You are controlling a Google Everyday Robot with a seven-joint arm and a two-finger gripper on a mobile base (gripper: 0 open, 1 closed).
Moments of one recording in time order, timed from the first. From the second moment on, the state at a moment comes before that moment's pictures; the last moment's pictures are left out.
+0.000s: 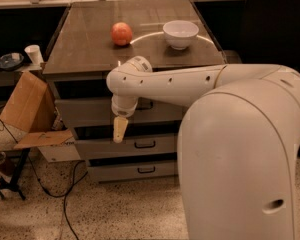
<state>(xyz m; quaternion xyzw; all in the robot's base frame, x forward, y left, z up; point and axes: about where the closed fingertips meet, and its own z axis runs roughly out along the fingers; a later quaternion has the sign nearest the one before) 0.688 0.098 0.632 -0.67 0.72 -0.02 0.19</state>
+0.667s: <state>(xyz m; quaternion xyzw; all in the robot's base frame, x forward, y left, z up) 0.684 0.098 0.632 -0.67 0.72 -0.02 0.19</state>
